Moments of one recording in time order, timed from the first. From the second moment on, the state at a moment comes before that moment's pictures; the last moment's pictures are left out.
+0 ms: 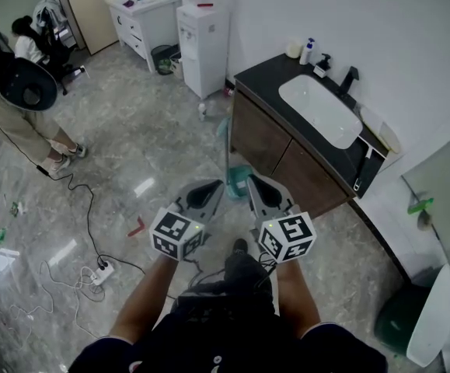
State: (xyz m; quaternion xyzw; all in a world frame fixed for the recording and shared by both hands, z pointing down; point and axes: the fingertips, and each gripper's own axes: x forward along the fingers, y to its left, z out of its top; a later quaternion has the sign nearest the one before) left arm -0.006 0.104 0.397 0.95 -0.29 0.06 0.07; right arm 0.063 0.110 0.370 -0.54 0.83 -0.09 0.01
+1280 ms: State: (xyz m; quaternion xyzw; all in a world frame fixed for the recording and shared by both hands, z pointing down) left arm 0.054 -0.102 0.499 0.92 -0.35 0.11 0.12; right arm 0.128 -0.135 0.532 -0.51 0.84 -0.13 -0.12
